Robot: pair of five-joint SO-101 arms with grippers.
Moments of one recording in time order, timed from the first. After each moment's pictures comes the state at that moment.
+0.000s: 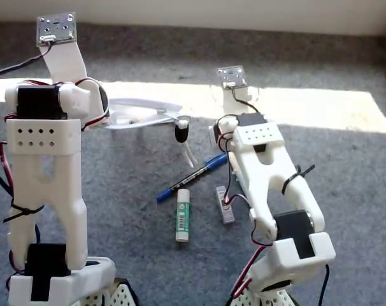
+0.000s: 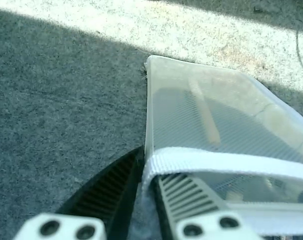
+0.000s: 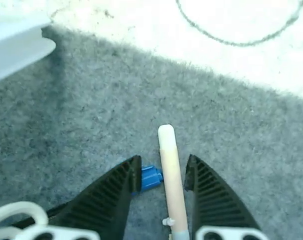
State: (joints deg) left arm -5.8 -10.8 -13.5 95.5 17.2; right arm -14.1 4.4 17.2 50.6 3.3
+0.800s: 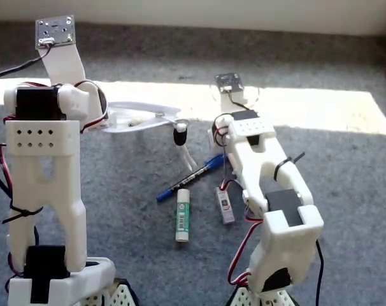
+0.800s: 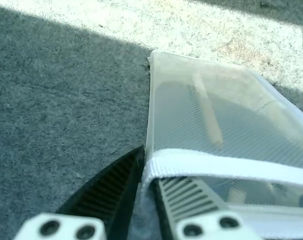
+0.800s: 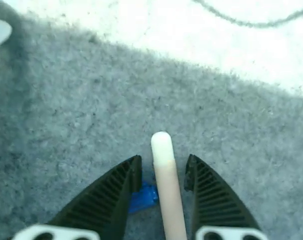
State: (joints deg) left arm -5.8 -10.9 -11.8 95.5 17.2; right arm -13.5 17.2 10.5 50.6 3.3
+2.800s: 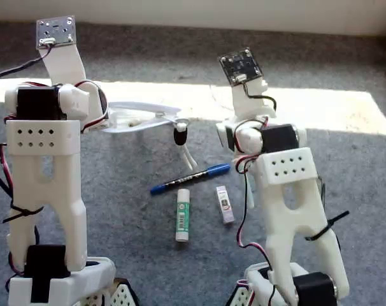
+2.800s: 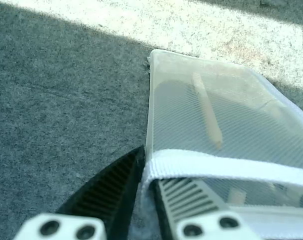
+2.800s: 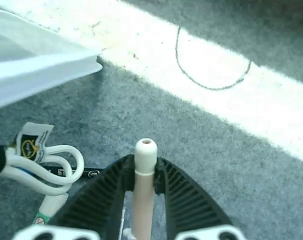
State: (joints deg) left arm -5.8 -10.9 -11.7 95.5 17.2; right arm -14.2 -24.5 18.2 64.4 13.8
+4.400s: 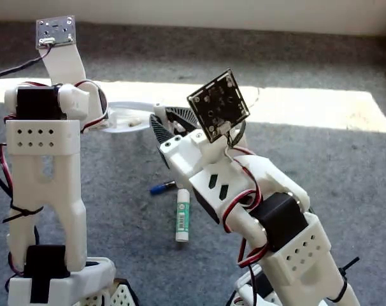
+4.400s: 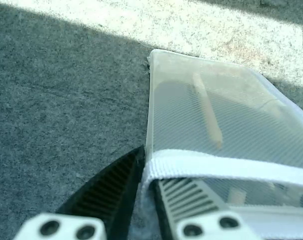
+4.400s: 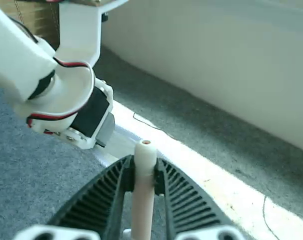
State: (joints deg) left arm -5.8 -10.9 -11.7 95.5 17.2; right arm -39.6 -47.7 18.2 52.6 4.2
